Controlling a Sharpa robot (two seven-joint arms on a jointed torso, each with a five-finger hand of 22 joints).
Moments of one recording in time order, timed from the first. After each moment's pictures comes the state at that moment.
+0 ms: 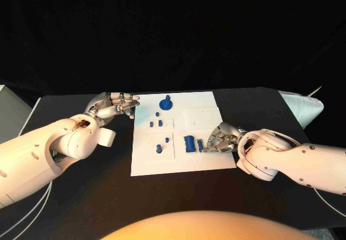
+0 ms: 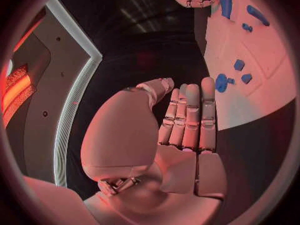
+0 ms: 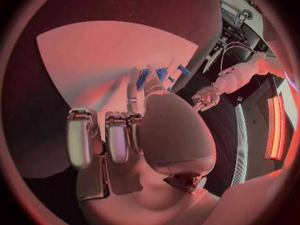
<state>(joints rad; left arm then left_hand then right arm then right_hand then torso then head) 0.87 -0.89 0.32 1.52 -0.35 -0.22 0.18 1.42 -0.22 0.56 0.10 0.25 0.93 0.19 0.19 0.31 0.97 0.13 0.42 0.20 0.95 0.06 1.20 0.48 0.17 0.91 0.15 0.94 0.71 1.07 -0.98 -0.15 1.77 -1.21 -0.43 -0.49 1.36 -0.12 -0.03 0.29 0.08 1.06 0.07 0.38 0.43 1.47 0.00 1.57 1.31 1.47 -0.06 1.57 1.31 0.03 1.46 0.04 1.45 1.31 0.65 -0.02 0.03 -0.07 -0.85</state>
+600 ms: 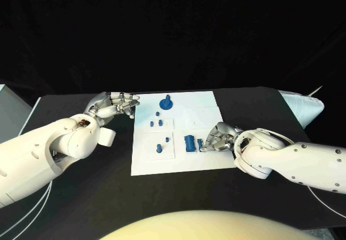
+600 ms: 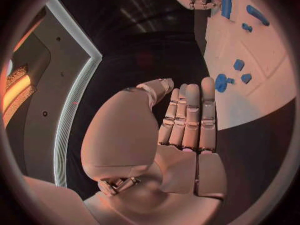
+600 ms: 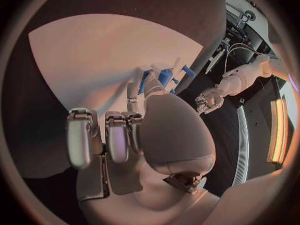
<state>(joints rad) 0.87 -0.89 0.32 1.52 -0.35 -0.22 0.18 1.42 -0.22 0.56 0.10 0.25 0.93 0.19 0.19 0.31 0.97 0.13 0.42 0.20 0.95 0.06 1.20 0.48 0.17 0.91 0.15 0.94 0.71 1.06 -0.94 -0.15 1.72 -1.22 -0.43 -0.51 1.36 -0.11 -0.01 0.29 0.10 1.06 0.07 0.38 0.43 1.47 0.00 1.57 1.31 1.47 -0.06 1.57 1.31 0.03 1.46 0.04 1.45 1.31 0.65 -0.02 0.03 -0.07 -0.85</state>
